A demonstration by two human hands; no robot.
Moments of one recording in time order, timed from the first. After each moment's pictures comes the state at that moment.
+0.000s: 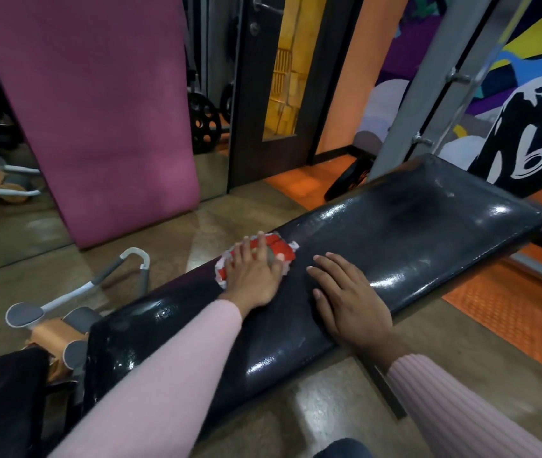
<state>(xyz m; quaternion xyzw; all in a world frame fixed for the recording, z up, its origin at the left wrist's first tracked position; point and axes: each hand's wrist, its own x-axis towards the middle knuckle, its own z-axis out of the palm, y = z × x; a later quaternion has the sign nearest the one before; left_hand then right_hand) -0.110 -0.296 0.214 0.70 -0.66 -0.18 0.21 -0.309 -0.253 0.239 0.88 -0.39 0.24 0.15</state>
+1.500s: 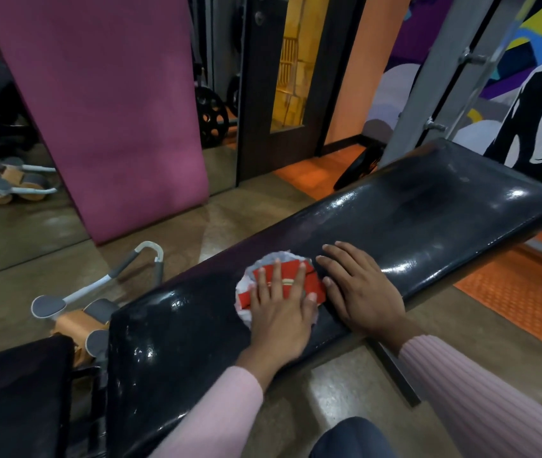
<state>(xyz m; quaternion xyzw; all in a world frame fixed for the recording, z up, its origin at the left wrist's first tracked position) -0.142 -0.200 0.204 0.67 -0.70 -0.14 0.22 -0.309 -0.253 0.241 0.88 -0.39 0.22 0.16</state>
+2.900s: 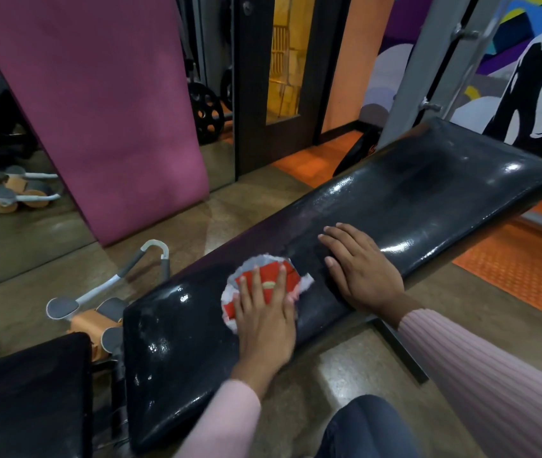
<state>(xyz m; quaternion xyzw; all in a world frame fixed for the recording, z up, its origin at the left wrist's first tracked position) -0.126 -0.171 0.182 0.72 -0.65 -0.13 0.23 -0.308 -0.250 0.239 0.87 -0.42 0.22 0.15</state>
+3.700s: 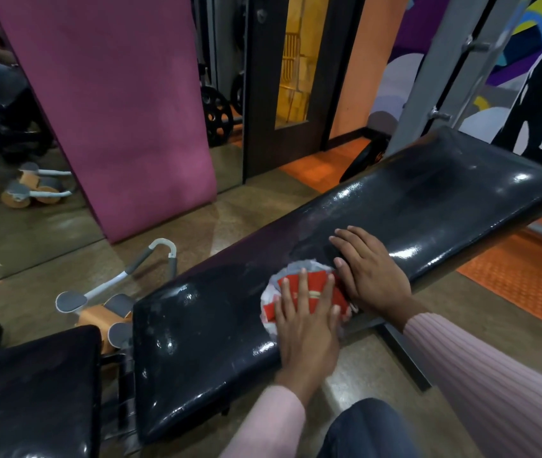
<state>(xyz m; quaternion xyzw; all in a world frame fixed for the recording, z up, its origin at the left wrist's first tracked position) -0.168 -0.160 0.187 0.67 -0.69 -0.09 0.25 -0.305 -0.254 0.242 0.86 -0.44 0.20 0.15</state>
